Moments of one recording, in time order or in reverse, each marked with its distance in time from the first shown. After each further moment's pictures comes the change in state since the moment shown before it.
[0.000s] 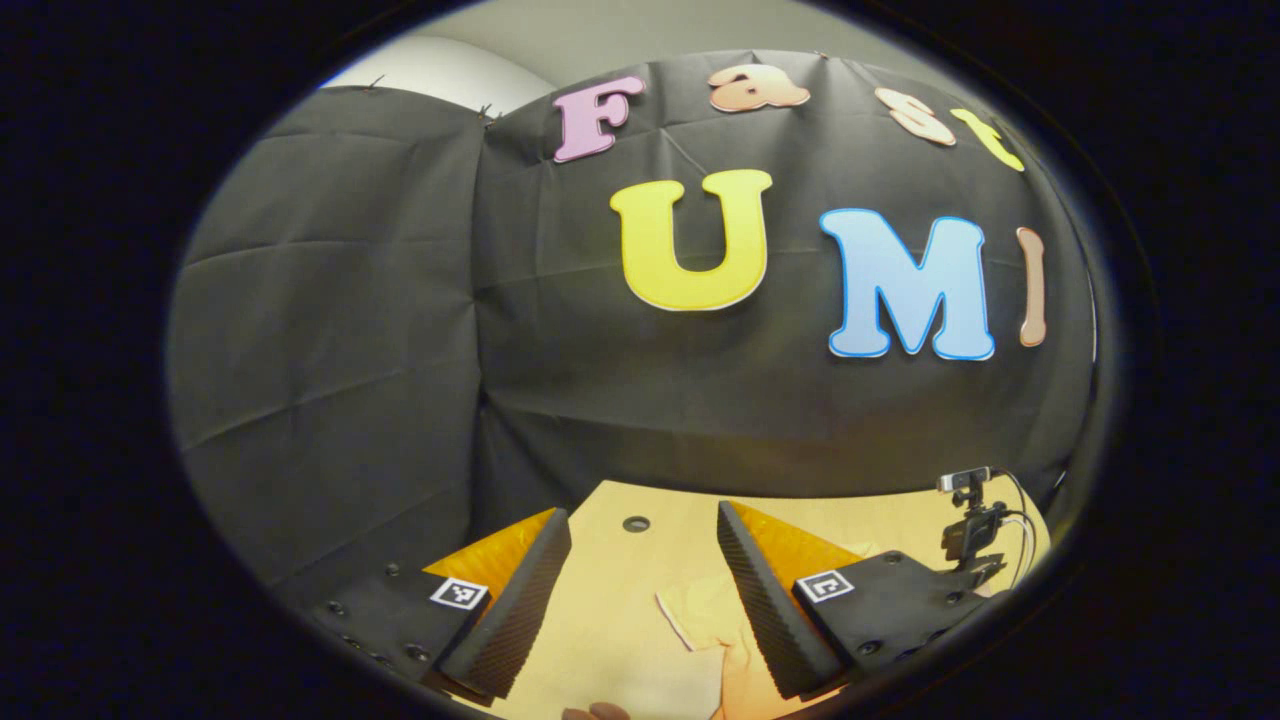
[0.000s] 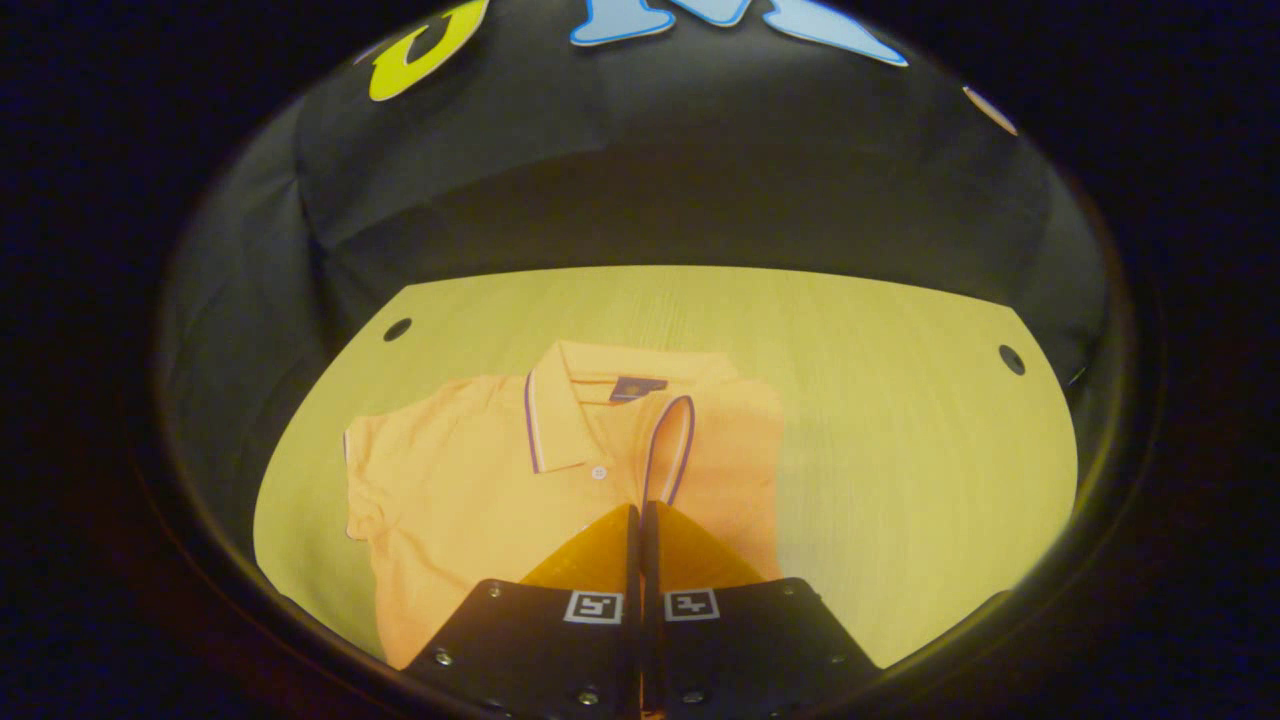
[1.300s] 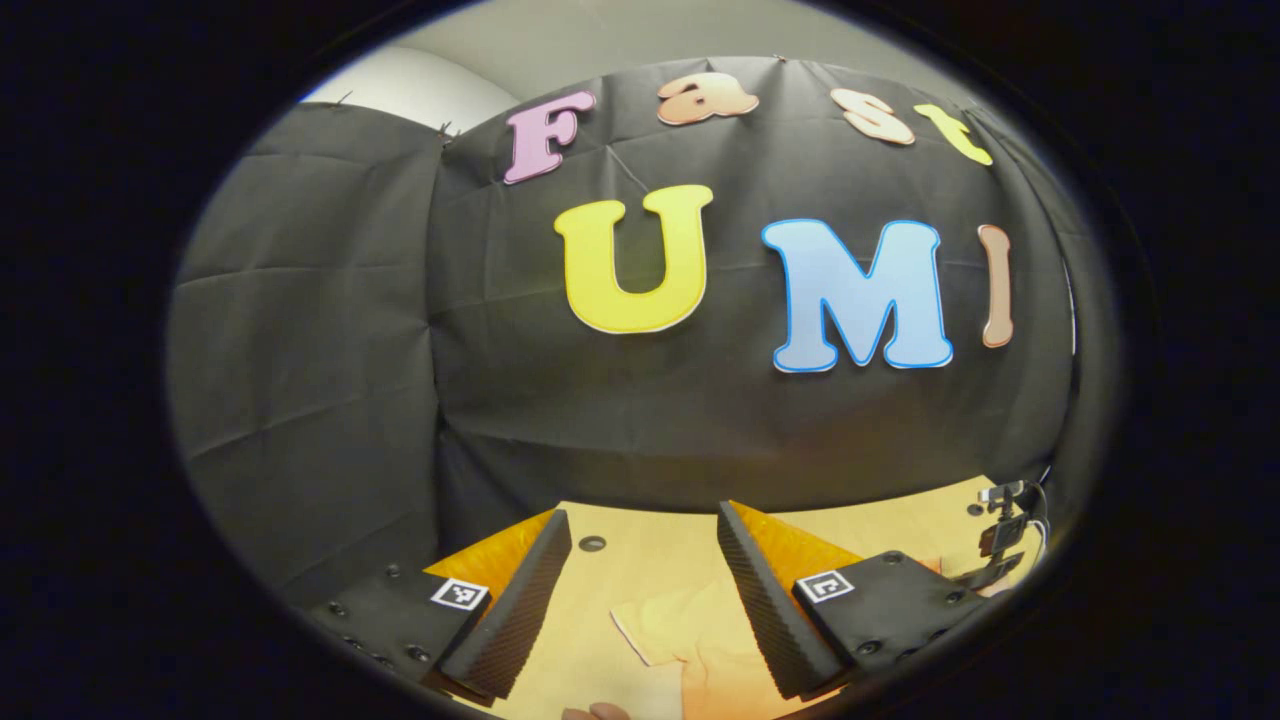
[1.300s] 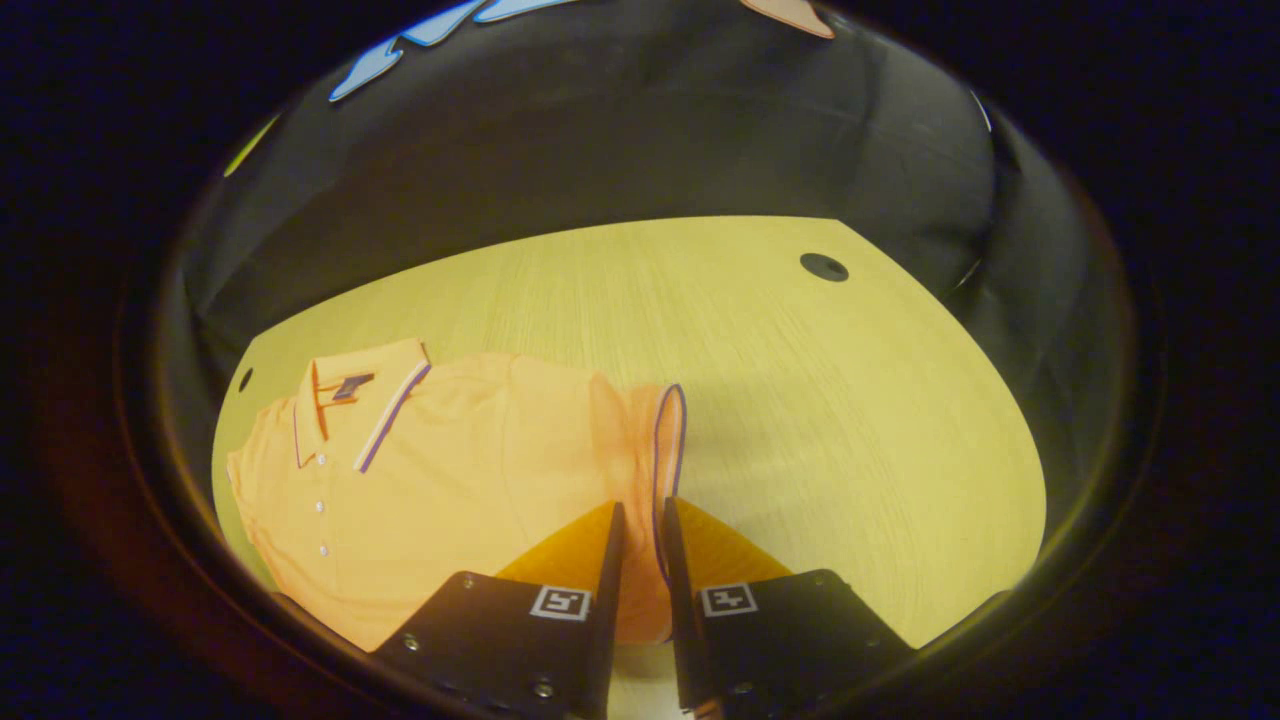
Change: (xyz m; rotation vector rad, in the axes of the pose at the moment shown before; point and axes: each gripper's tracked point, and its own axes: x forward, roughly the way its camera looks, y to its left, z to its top) left arm 0.003 -0.080 0.023 0.035 -0.052 -0.105; right arm -0.029 -0.203 -0.051 0.266 0.034 -0.308
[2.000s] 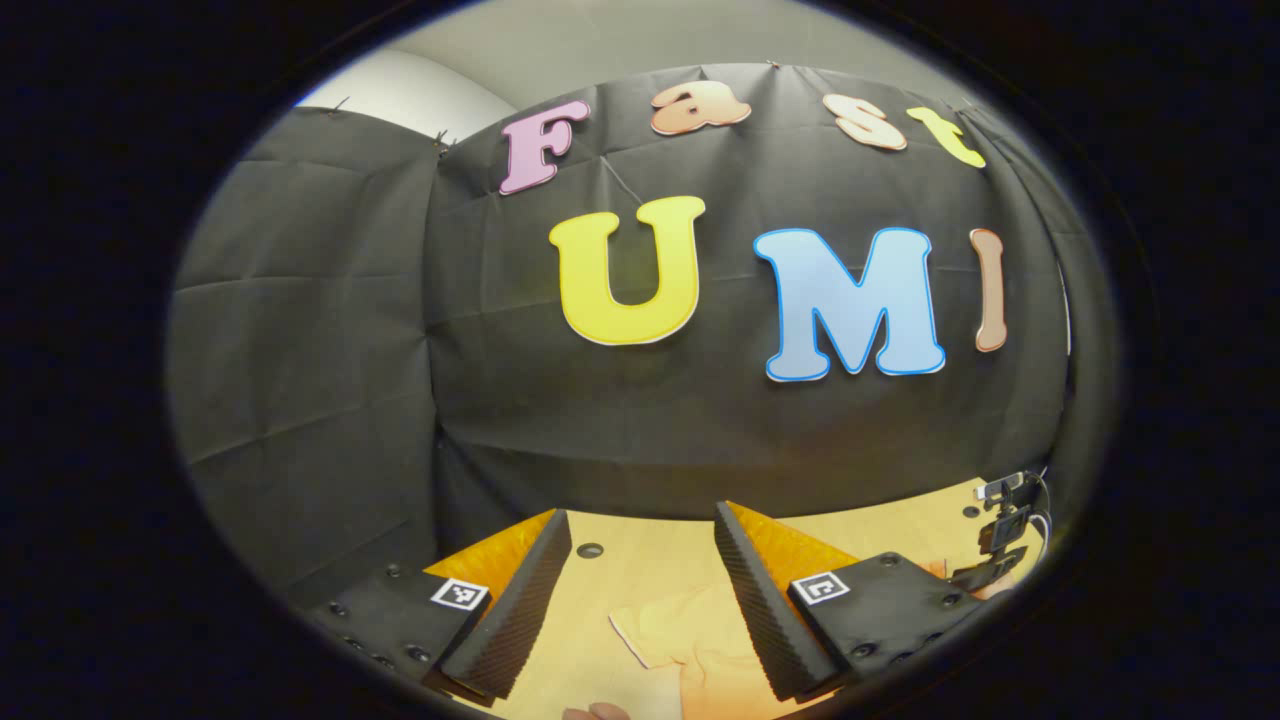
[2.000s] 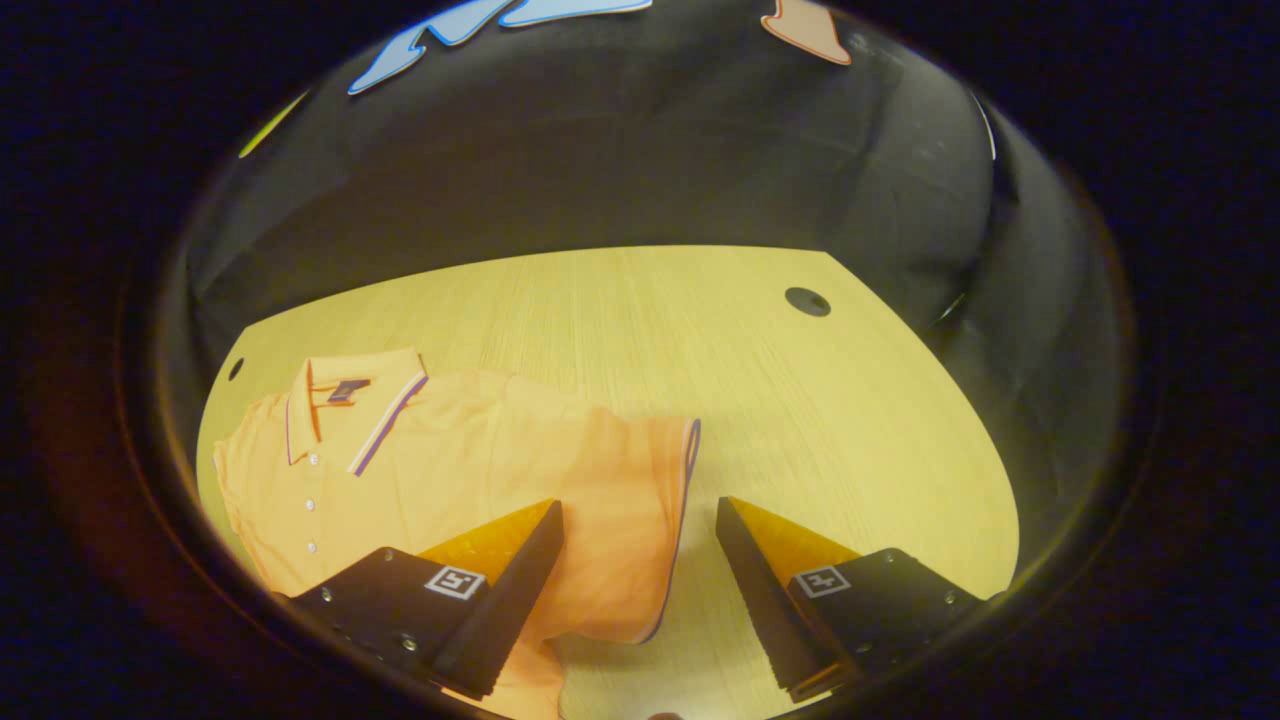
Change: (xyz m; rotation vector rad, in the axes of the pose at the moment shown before) left arm -0.008 -0.007 0.009 0.017 -0.027 -0.012; right arm -0.007 -0.008 0.008 -0.048 -0.052 -0.061
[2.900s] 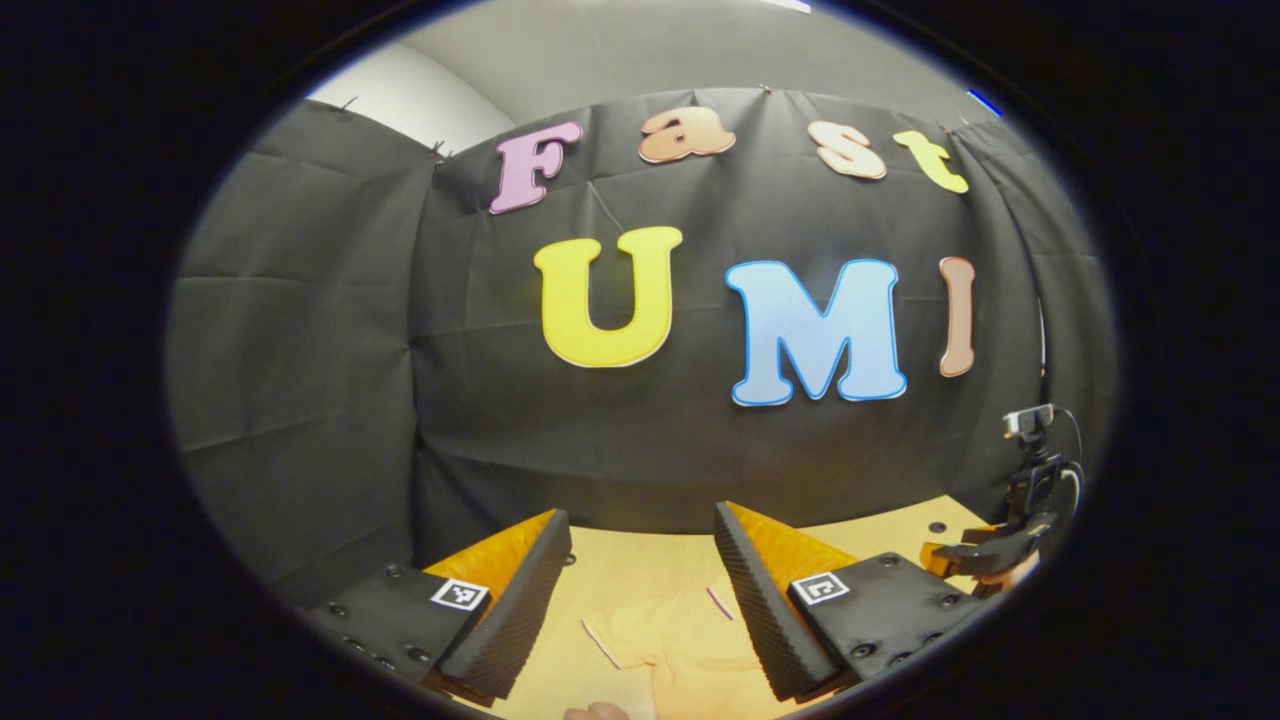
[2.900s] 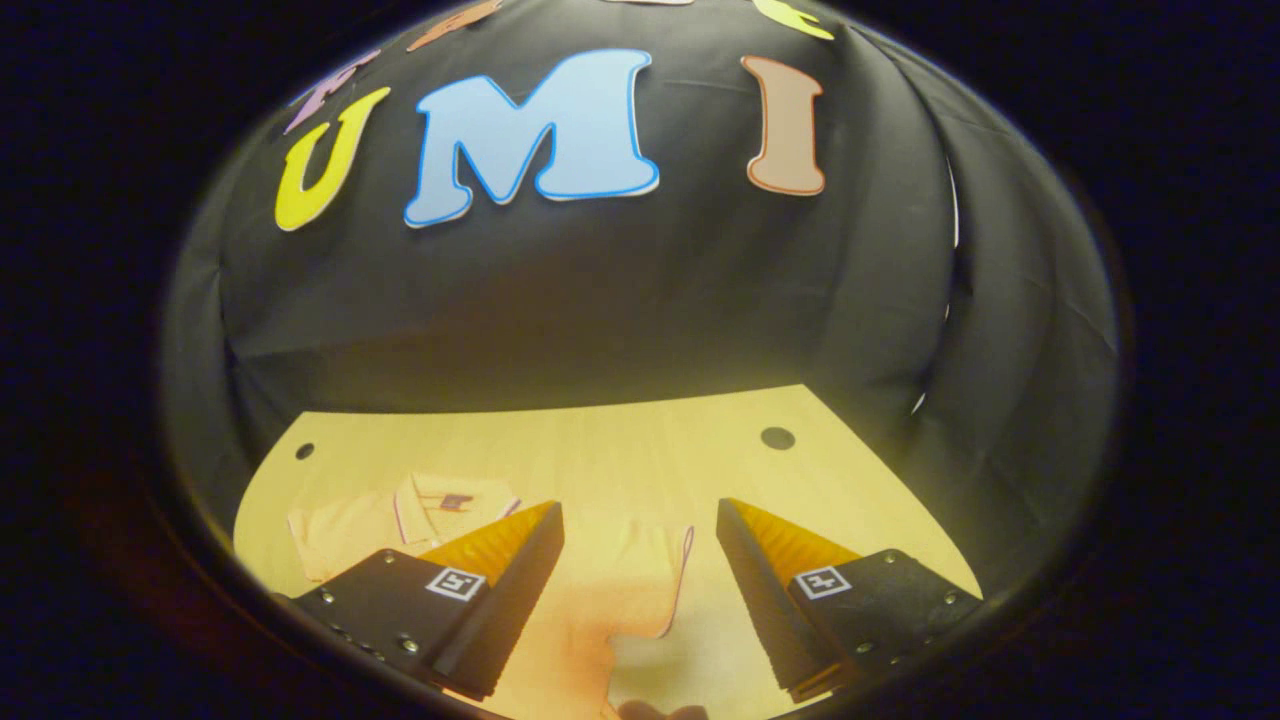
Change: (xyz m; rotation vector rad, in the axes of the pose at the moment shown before) left arm -0.038 -0.019 0.017 -0.030 -0.062 -0.061; right arm -0.129 0.009 0.084 0.003 -0.341 0.040
